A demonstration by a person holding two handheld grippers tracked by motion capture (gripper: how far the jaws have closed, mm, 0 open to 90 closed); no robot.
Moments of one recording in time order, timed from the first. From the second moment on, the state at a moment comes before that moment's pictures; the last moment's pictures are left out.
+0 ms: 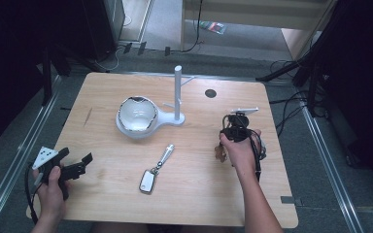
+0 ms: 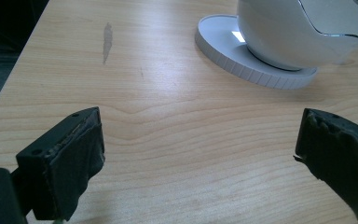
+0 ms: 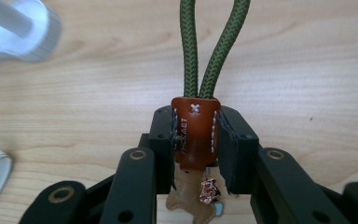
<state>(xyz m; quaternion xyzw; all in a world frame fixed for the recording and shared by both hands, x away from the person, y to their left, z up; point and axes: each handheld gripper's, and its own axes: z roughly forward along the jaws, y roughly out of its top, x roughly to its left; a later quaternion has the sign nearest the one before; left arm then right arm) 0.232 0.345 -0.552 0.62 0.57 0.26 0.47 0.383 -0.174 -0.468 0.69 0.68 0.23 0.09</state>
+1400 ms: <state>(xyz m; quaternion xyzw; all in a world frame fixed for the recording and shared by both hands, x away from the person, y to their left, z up) 0.232 0.346 -0.552 0.62 0.57 0.26 0.47 0.367 -0.142 -0.418 0.49 0.69 0.46 0.28</state>
